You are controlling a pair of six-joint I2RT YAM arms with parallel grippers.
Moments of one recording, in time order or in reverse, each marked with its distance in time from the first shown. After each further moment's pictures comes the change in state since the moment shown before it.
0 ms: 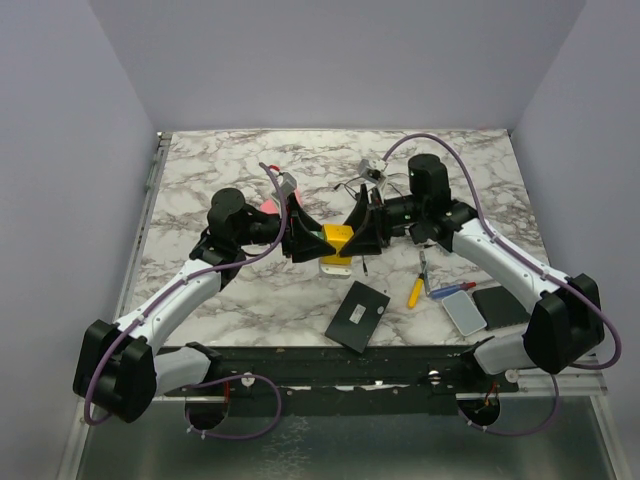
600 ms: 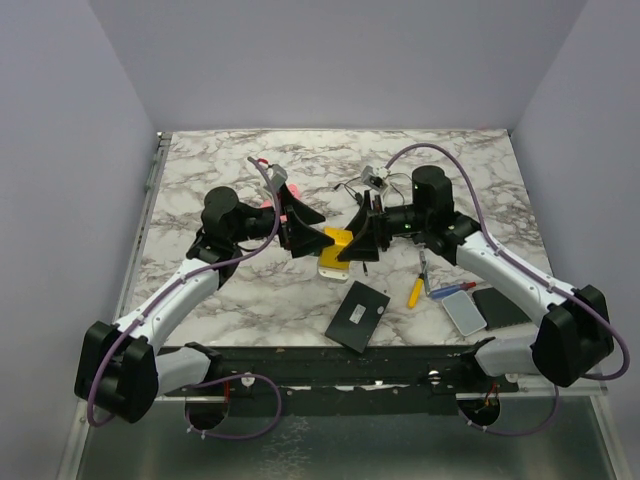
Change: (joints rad) left arm 0.042 0.001 0.000 0.053 -0.066 -0.028; right arm 0.021 -0.072 -0.108 0.118 0.101 0.092
